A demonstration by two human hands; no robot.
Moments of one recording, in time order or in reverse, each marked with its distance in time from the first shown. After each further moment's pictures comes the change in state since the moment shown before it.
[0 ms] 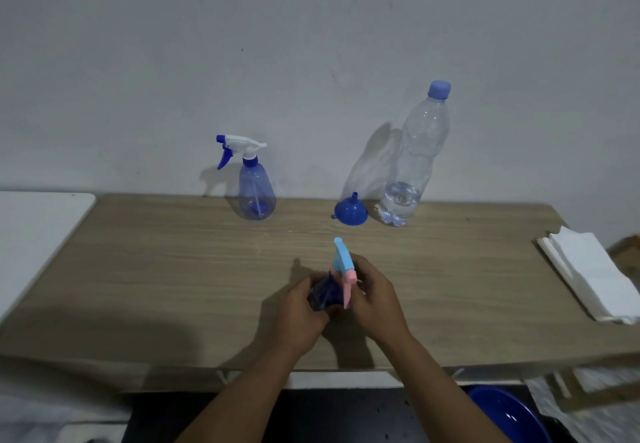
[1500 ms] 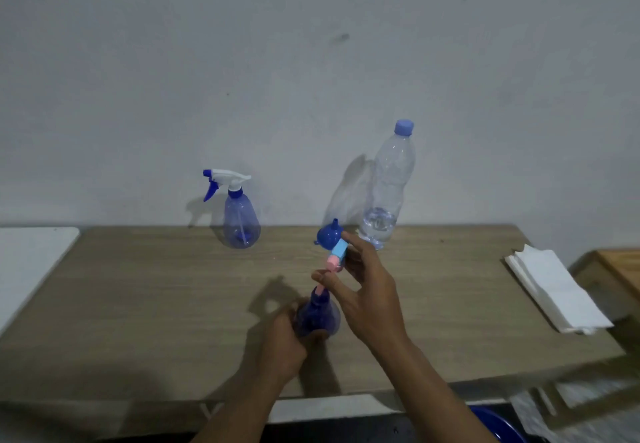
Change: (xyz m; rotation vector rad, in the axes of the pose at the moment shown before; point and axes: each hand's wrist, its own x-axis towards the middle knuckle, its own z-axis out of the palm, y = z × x) left_hand 0.005 -0.010 0.005 -0.043 -0.039 -0.053; right_hand -0.002 -0.076 -0.023 -0.009 0.141 -0.150
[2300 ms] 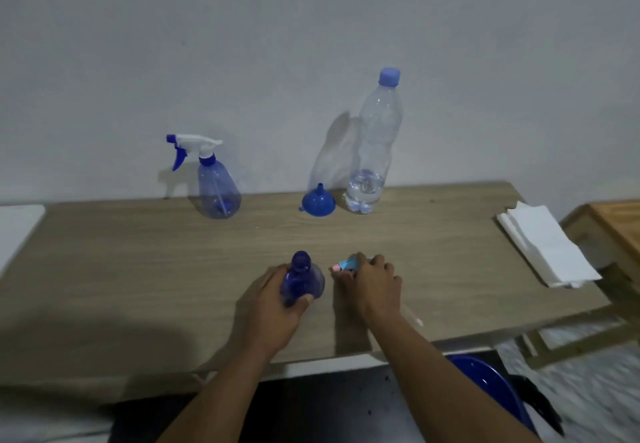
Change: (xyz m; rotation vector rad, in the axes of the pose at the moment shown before) left_hand -0.006 0.018 0.003 0.214 0.156 0.244; right_hand 0.009 0.124 -0.018 -0.938 -0.145 0.468
